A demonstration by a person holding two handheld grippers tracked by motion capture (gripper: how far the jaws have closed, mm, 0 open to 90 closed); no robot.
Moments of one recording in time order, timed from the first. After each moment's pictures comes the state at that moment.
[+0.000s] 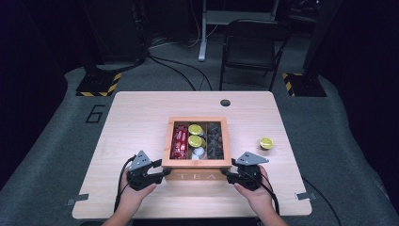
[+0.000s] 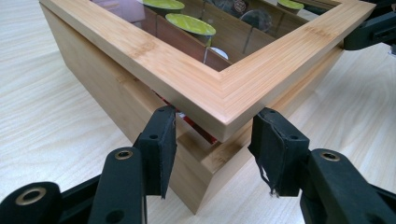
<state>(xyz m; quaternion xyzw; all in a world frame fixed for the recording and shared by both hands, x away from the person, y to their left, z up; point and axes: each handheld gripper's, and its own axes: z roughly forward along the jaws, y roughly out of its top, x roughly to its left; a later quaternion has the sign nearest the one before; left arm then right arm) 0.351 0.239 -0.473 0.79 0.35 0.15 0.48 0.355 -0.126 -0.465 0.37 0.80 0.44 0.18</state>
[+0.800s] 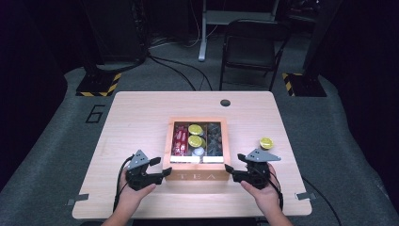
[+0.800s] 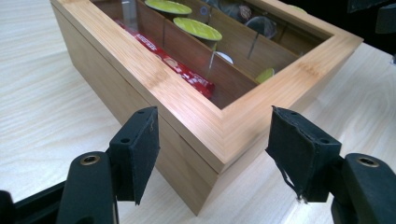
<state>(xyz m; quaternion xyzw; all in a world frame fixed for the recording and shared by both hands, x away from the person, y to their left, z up) 0.353 0.244 -0.470 0.77 0.37 0.14 0.50 0.355 -0.149 -0.448 0.39 0.77 0.47 0.17</state>
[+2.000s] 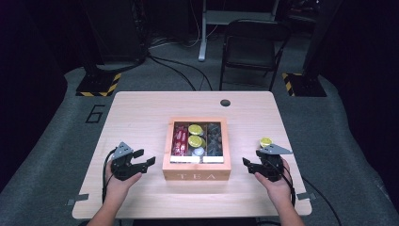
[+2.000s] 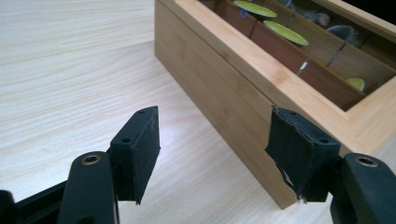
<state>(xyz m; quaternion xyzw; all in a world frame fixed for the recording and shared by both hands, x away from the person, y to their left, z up) 0.380 0.294 -0.474 0.75 0.44 0.17 0.47 0.383 -0.196 -0.468 0.46 0.77 0.40 0.21</state>
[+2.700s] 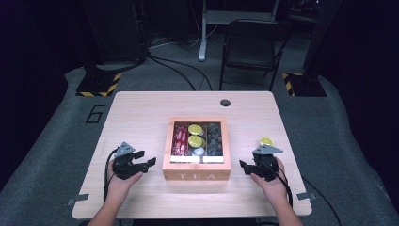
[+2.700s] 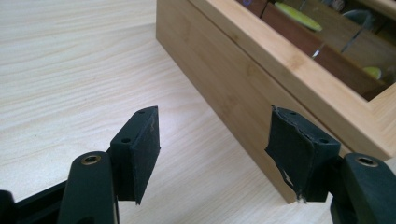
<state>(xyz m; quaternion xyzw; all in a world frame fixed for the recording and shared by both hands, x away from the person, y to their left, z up) 0.381 0.290 -0.479 0.74 0.45 0.16 0.47 0.389 -0.184 -0.478 0.44 0.79 0.37 0.22</state>
